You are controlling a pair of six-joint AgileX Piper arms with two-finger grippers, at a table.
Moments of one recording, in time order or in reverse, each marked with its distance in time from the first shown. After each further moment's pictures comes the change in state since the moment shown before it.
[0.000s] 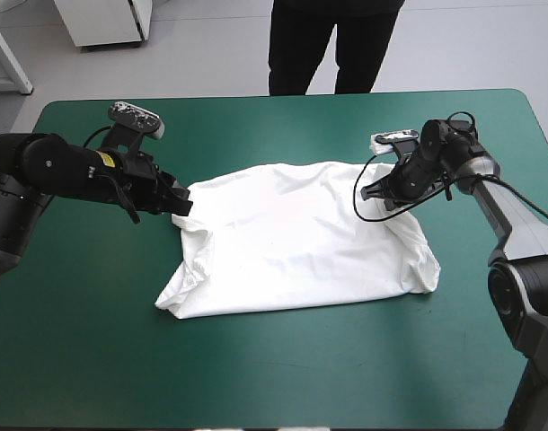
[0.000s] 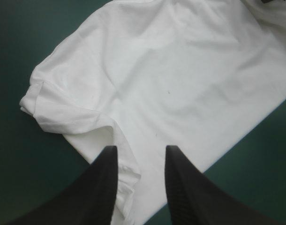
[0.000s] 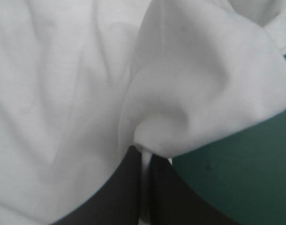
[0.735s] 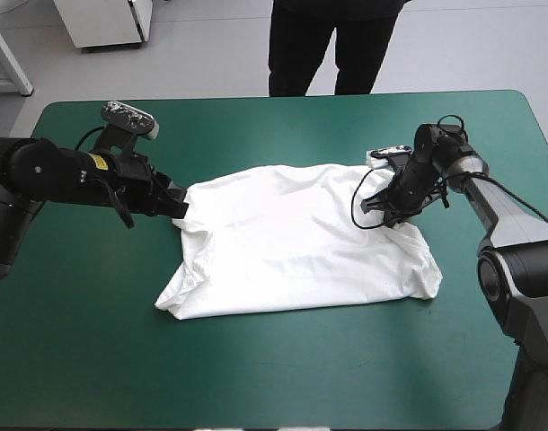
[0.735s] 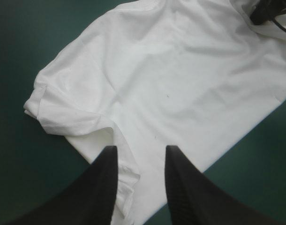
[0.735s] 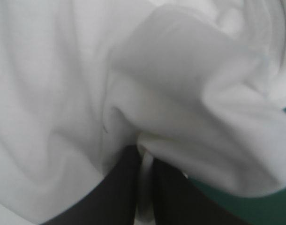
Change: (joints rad) left arm 0.000 -0.034 0.000 0.000 0.000 0.000; right arm -0.006 0.084 -0.035 0.004 0.115 -0.044
